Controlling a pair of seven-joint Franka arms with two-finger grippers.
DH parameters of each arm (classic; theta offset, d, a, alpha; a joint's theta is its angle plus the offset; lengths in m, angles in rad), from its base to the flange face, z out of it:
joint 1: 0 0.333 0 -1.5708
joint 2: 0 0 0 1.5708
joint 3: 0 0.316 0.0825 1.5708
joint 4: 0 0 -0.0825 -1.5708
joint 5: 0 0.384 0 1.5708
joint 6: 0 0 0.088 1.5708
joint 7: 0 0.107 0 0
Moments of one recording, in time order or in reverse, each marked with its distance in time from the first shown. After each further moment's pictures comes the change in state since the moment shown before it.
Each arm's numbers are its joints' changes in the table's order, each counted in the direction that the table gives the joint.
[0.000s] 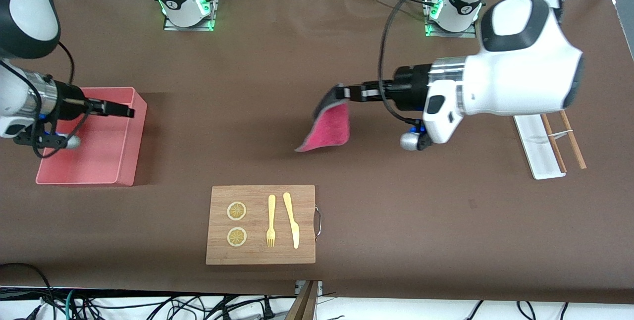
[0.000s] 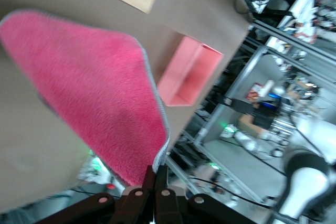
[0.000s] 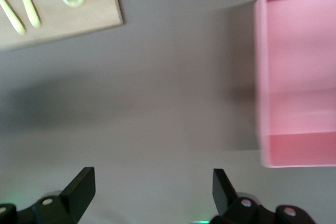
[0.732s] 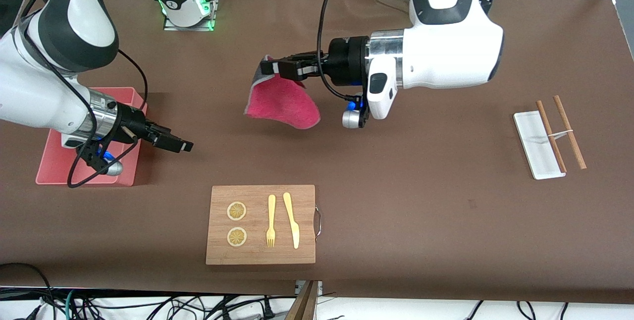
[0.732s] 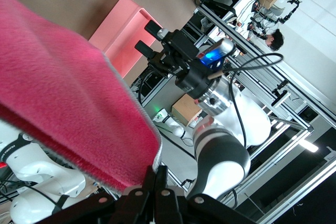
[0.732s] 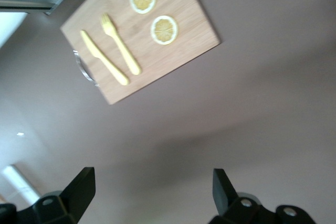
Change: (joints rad) left arm -0.163 0.016 -0.001 0.009 -0.231 0.289 -0.108; right arm 0.160 0.054 0.005 0.040 0.231 0.257 0.386
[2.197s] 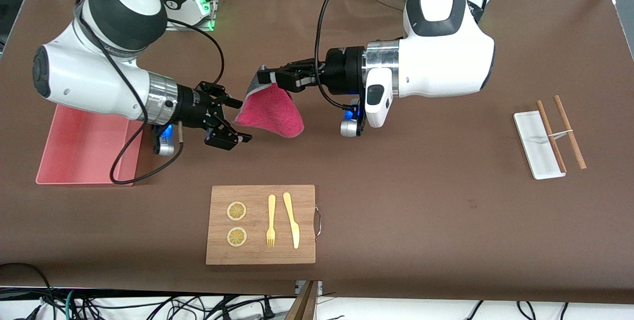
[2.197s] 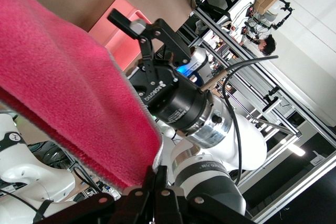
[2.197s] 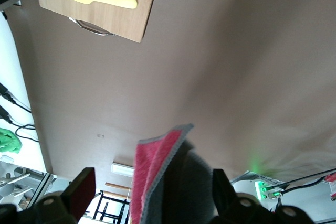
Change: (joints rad) left arm -0.001 0.021 0.002 0.007 -0.037 0.028 0.000; right arm 0.166 0.027 0.002 0.033 0.229 0.044 0.732
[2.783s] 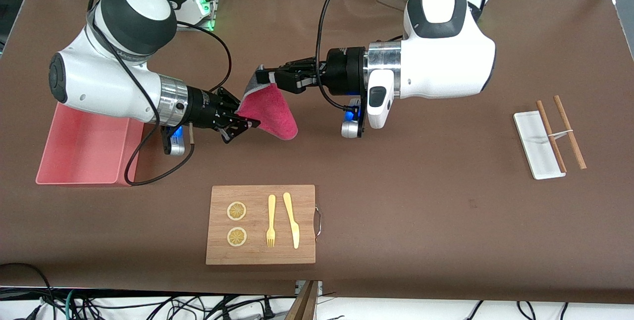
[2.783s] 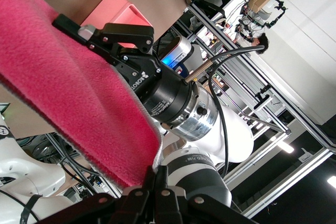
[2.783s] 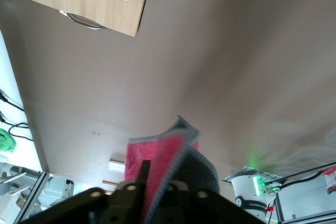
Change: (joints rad) left arm 0.000 0.005 0.001 0.004 -0.037 0.008 0.000; right arm 0.011 0.014 0.000 0.000 0.019 0.000 0.001
